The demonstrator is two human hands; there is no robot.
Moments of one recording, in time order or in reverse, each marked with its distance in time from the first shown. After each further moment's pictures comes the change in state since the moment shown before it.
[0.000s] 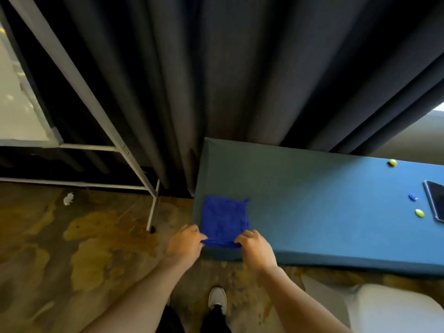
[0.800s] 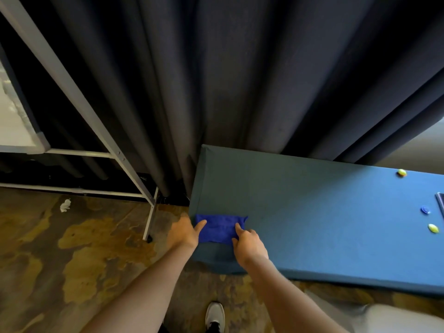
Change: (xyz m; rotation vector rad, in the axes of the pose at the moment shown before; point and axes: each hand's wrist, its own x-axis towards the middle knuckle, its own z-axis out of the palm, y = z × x) left_hand 0.071 0.010 0.006 -0.310 0.157 -0.551; right_hand 0.055 0.006 0.005 0.237 -0.164 0.357
